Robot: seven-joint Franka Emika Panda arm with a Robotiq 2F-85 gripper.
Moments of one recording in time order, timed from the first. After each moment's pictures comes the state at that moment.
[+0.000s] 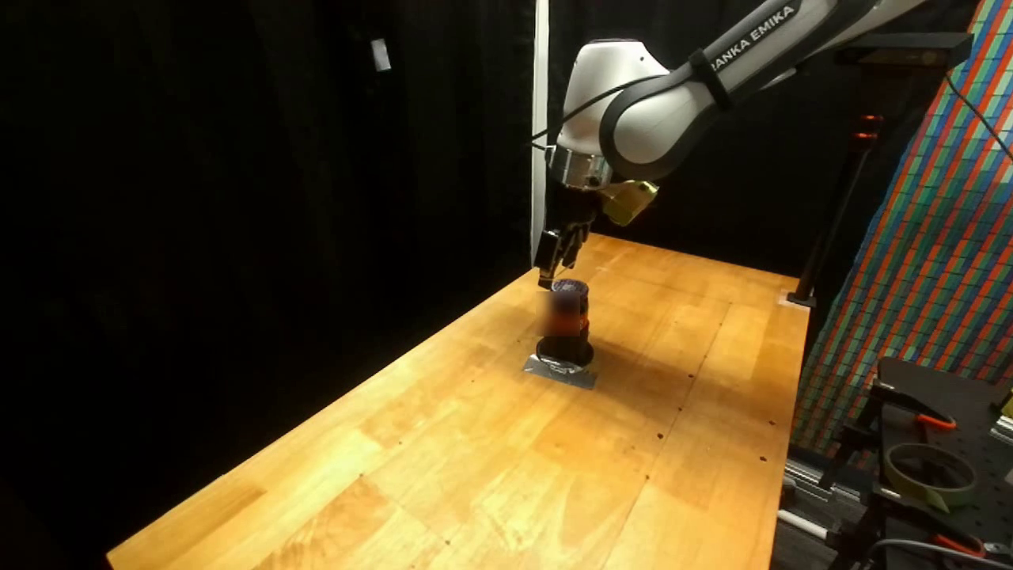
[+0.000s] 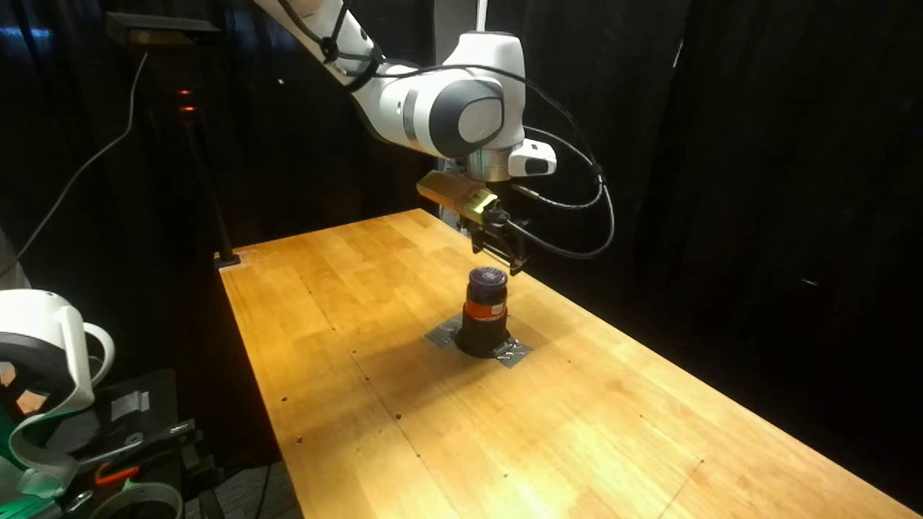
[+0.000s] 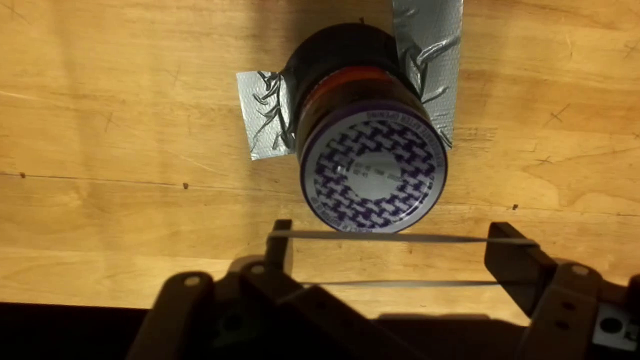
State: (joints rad) arm 0.10 0.50 0.08 -1.77 -0.07 2.46 0.05
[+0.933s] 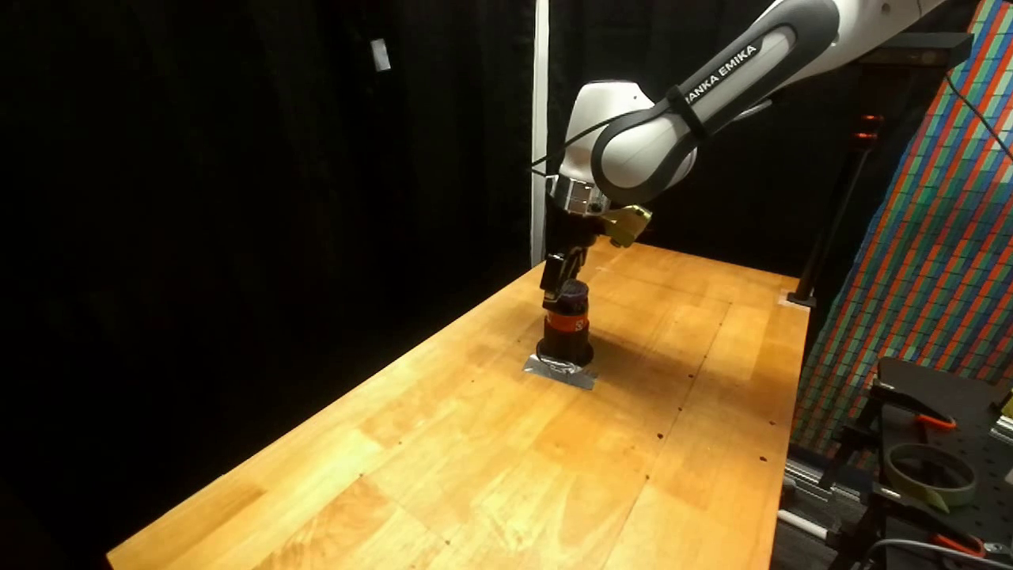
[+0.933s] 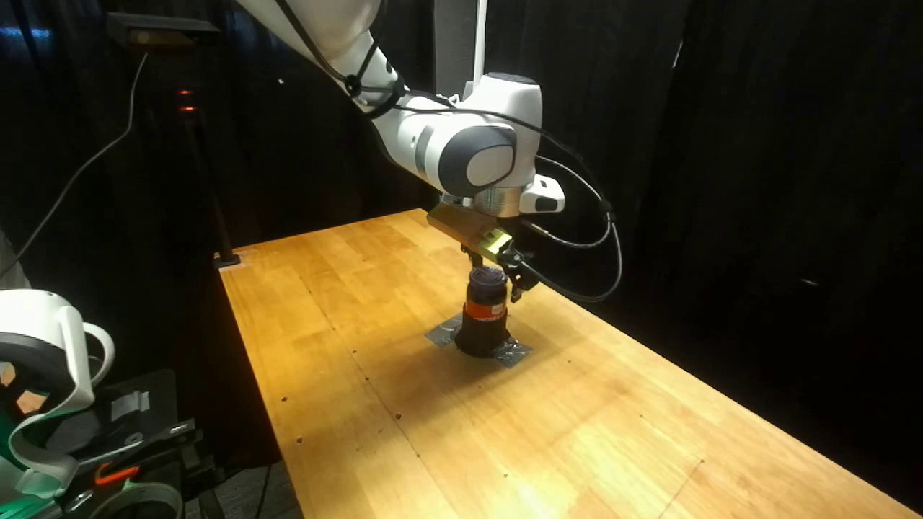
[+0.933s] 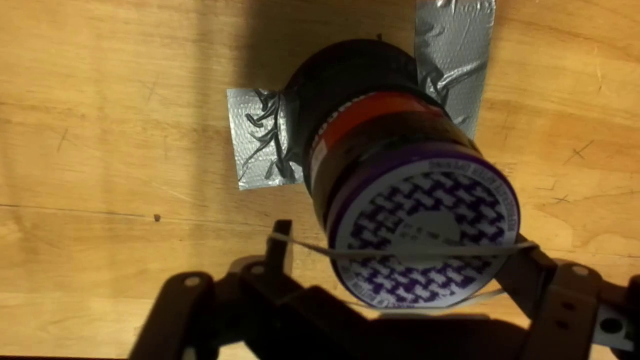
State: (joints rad) arm 0.04 0.59 0.11 -1.75 0.02 2.49 -0.11
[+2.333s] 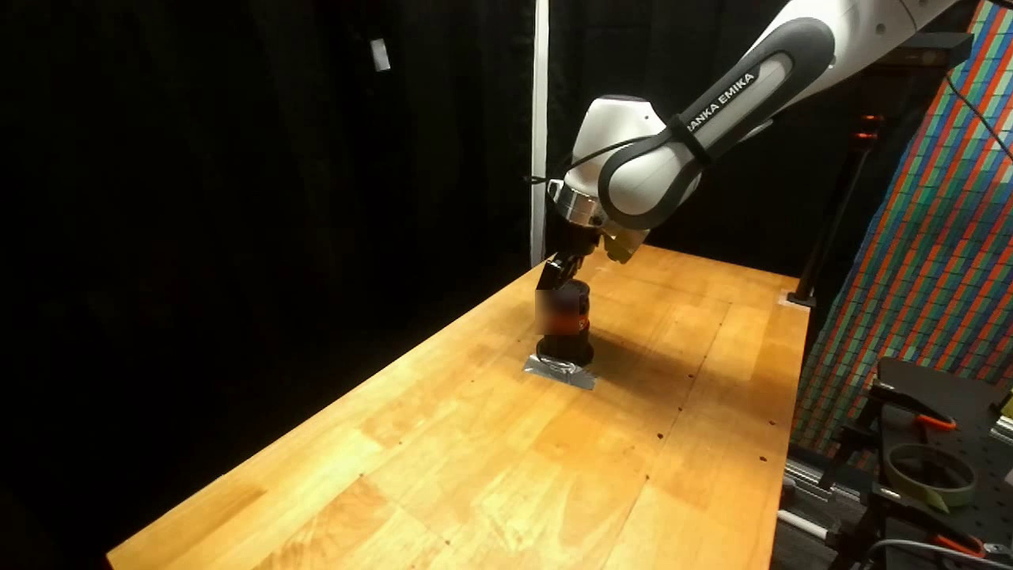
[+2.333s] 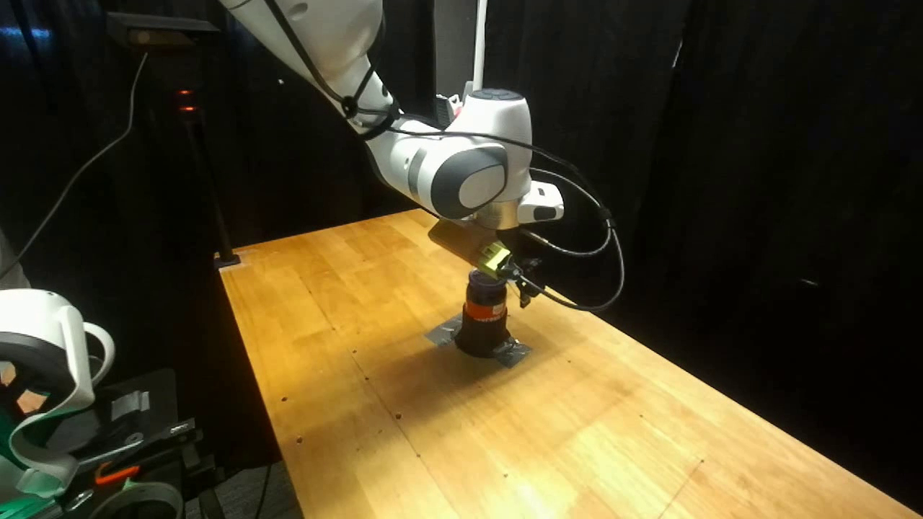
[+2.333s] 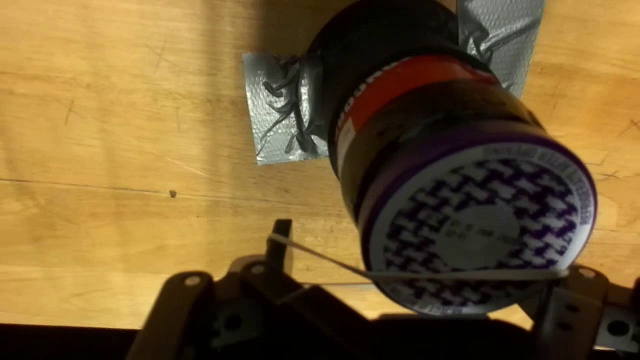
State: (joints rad) arm 0.07 0.60 0.07 -1.81 0.00 2.66 -0.08
